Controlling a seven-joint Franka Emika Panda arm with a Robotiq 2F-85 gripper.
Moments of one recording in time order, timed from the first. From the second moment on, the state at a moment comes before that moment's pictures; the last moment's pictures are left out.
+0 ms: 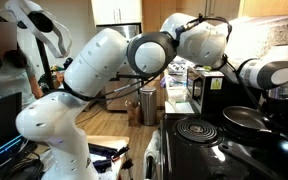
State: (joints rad) arm 0.09 0.79 0.08 -1.19 -0.14 2.18 -1.48
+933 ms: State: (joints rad) arm 0.05 0.62 0.09 -1.37 -0.10 2.03 -1.47
